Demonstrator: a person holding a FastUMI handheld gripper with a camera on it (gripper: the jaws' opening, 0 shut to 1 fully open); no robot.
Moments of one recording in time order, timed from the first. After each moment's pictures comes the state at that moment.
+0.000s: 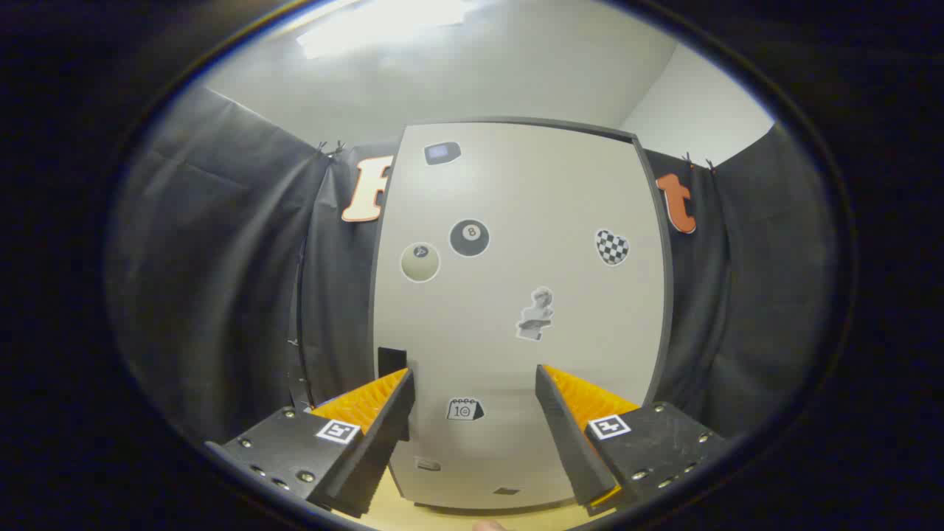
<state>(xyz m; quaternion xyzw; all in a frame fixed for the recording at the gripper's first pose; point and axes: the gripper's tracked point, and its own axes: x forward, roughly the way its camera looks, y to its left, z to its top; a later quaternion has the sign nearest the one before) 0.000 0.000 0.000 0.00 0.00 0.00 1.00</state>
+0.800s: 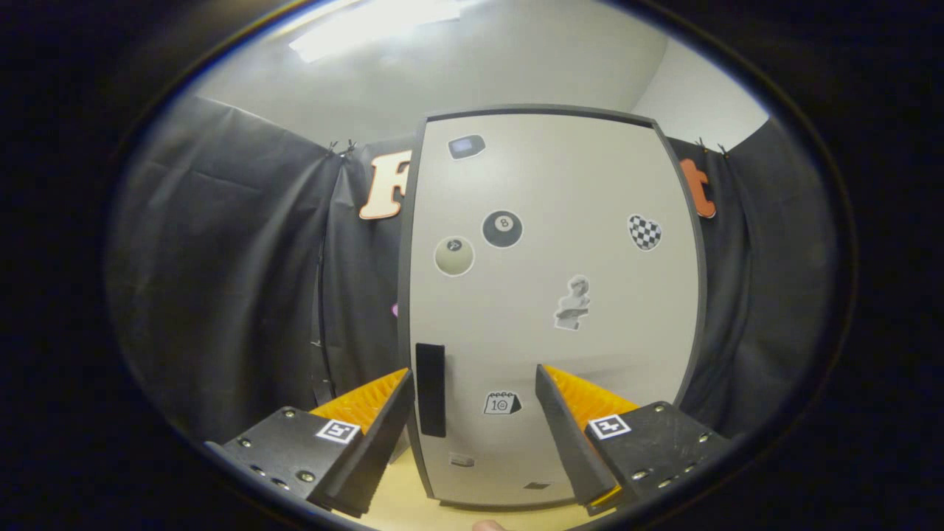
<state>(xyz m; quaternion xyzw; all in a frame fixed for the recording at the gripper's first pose) 0.008 0.031 -0.007 0.02 0.02 0.04 1.00</state>
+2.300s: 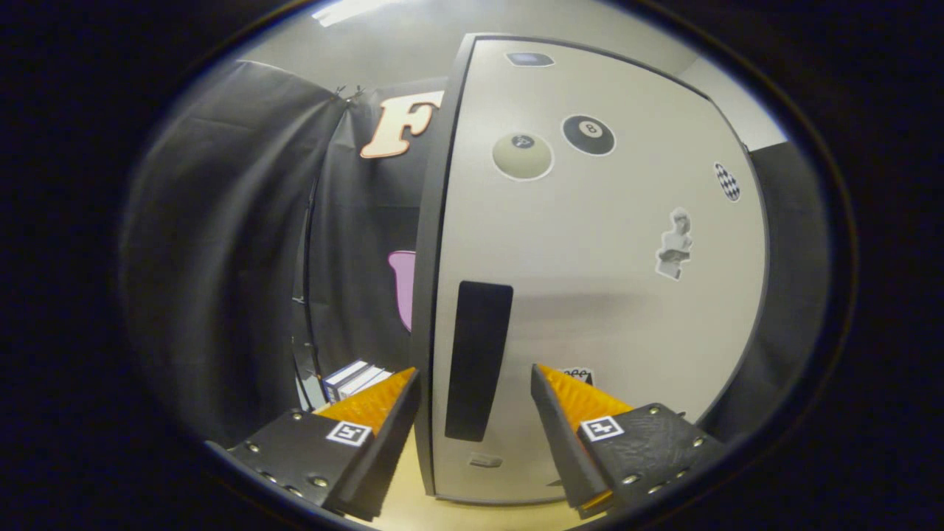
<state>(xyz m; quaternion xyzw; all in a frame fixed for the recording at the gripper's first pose) 0.083 0.084 -0.082 -0.04 0.08 0.00 1.00</state>
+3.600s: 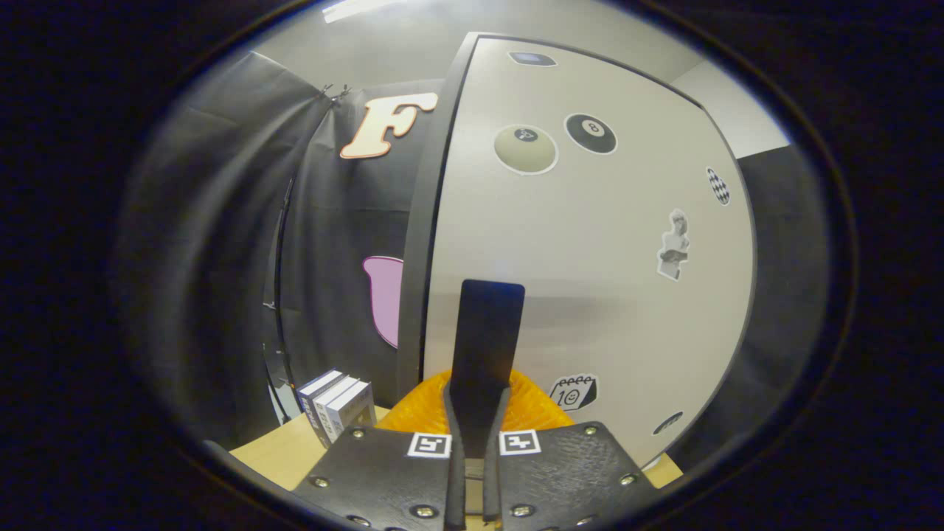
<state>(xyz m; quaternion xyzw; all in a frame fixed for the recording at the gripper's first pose) 0.097 0.083 -0.087 -0.04 0.06 -0.04 1.00</state>
